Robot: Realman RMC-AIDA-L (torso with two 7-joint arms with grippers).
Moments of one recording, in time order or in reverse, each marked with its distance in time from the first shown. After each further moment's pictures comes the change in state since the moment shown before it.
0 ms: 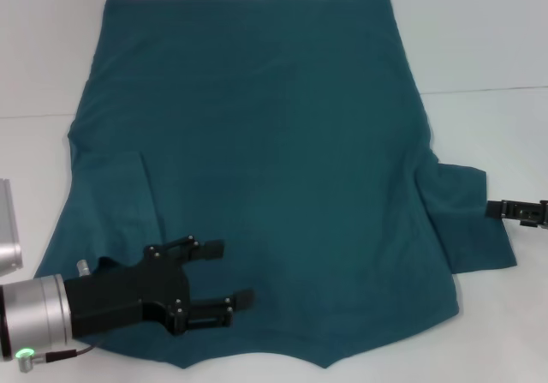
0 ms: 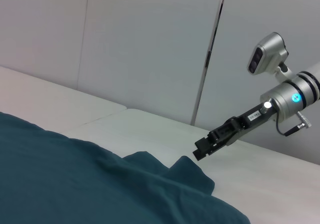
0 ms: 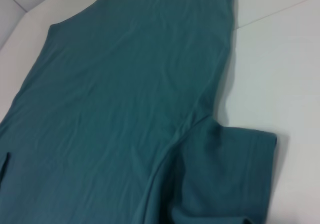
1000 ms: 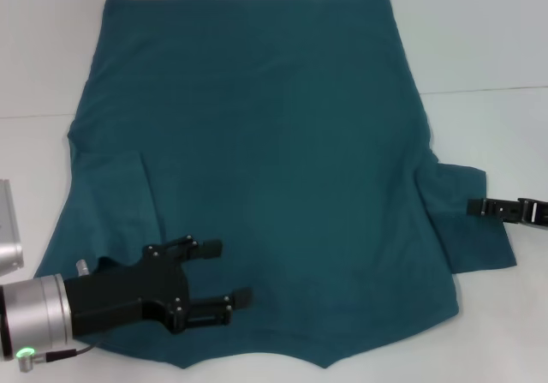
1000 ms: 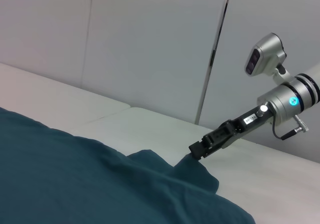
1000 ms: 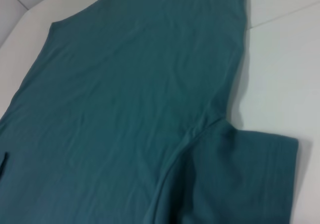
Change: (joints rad) left arm 0.001 -0.001 -0.001 -0.002 0.000 -0.012 -0.002; right arm 0.033 0.019 -0.009 0.045 0.000 0.065 -0.029
